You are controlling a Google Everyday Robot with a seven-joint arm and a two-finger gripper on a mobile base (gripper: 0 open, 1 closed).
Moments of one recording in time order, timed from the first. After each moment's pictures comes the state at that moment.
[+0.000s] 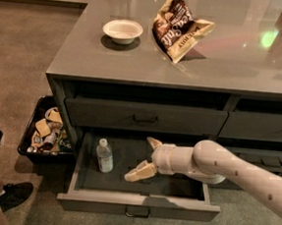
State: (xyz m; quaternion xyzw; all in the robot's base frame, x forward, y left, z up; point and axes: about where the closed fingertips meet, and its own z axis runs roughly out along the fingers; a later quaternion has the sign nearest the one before) arm 0.544 -0.009 0.584 -0.47 0.72 0.30 0.41
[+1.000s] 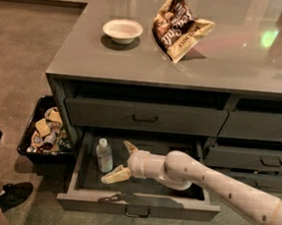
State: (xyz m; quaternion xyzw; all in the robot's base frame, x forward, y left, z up) arm 0.563 0.076 0.521 -0.46 0.68 0.35 0.46
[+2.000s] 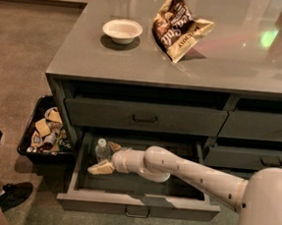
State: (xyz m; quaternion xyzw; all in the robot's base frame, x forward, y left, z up) arm 0.598 0.140 0.475 -0.46 0.68 0.35 0.45
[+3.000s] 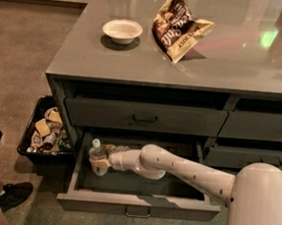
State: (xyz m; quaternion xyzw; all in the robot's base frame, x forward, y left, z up) arm 0.614 0.161 0.461 -0.46 0.68 0.36 0.44
